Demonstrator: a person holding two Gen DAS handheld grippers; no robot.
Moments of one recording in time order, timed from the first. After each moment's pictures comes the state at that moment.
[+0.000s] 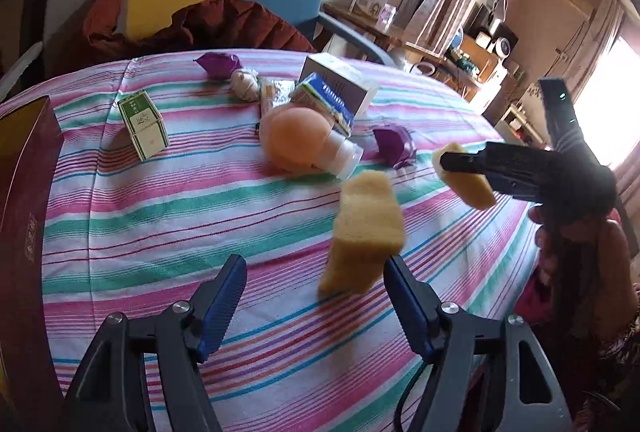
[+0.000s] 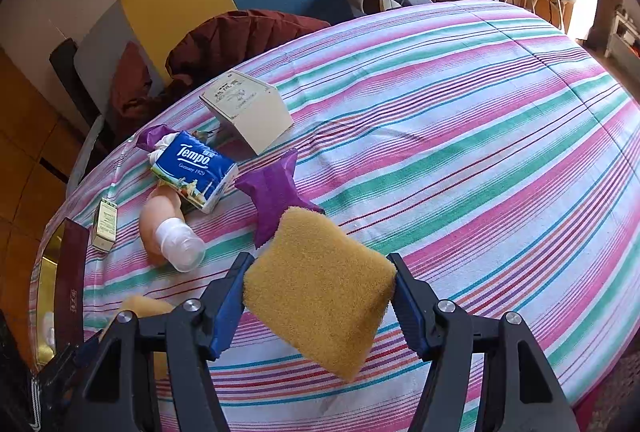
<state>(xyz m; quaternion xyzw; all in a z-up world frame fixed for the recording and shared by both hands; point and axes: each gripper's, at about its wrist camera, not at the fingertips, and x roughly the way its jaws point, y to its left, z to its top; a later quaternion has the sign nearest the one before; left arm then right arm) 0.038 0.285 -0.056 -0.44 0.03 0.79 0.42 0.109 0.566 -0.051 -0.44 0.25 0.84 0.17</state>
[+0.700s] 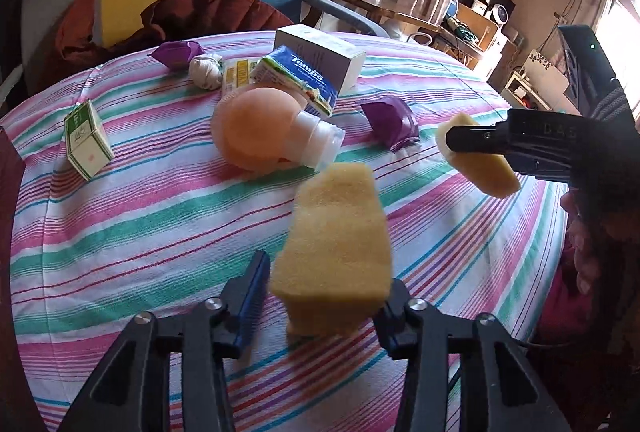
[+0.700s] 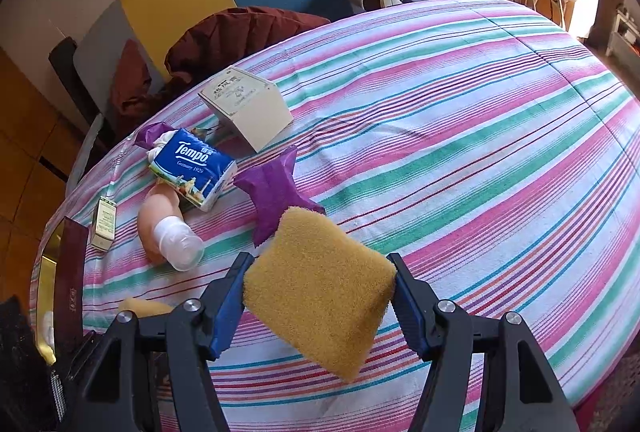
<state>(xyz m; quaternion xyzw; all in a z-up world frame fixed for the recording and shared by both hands) 0.034 0.341 -0.081 -0.45 0.10 0.78 0.42 0.106 0.566 -0.052 -0.45 0.26 0.84 0.16</state>
